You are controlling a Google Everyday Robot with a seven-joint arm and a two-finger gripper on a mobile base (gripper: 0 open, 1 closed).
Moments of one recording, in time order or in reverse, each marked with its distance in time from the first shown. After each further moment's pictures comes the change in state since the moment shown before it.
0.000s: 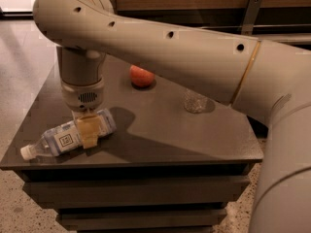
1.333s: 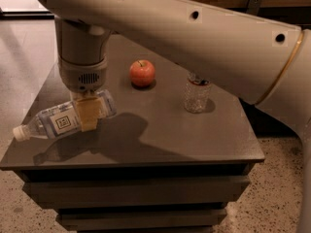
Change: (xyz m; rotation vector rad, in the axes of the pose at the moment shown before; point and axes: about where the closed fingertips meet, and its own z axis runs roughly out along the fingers) arm 0.000 -0.004 -0.057 0.146 -0.007 -0.016
